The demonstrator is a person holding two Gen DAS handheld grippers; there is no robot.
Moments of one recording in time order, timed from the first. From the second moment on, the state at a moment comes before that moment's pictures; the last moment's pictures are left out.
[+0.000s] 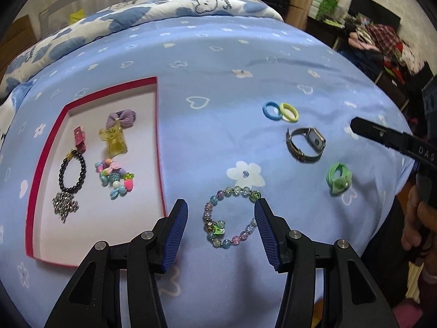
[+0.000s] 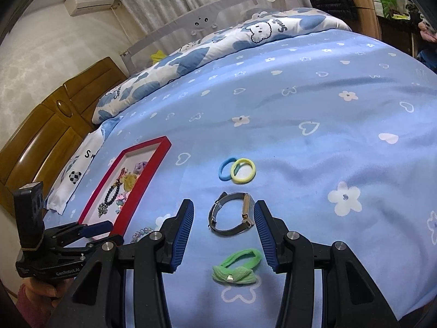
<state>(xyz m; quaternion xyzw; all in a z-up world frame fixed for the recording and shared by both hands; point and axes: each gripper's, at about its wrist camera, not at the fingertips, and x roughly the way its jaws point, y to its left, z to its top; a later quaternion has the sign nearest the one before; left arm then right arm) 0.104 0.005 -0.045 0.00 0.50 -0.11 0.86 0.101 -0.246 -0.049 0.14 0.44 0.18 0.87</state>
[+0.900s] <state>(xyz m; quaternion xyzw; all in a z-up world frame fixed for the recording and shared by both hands) 0.150 -0.022 -0.095 0.04 0.54 -0.13 0.83 0.136 -0.214 -0.107 0.06 0.51 0.16 0.84</state>
